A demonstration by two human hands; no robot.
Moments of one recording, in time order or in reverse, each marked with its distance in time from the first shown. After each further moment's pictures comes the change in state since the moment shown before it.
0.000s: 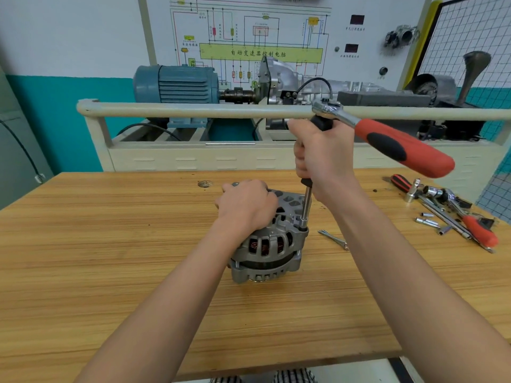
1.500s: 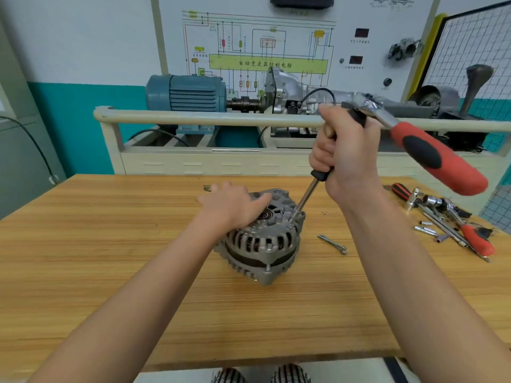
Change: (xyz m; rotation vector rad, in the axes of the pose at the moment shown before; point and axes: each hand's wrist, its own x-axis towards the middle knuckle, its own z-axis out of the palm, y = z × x) left_hand -0.007 -0.021 -0.023 0.267 -0.061 -0.097; right_hand -0.011 -0.029 -0.020 0.507 -0.001 -0.003
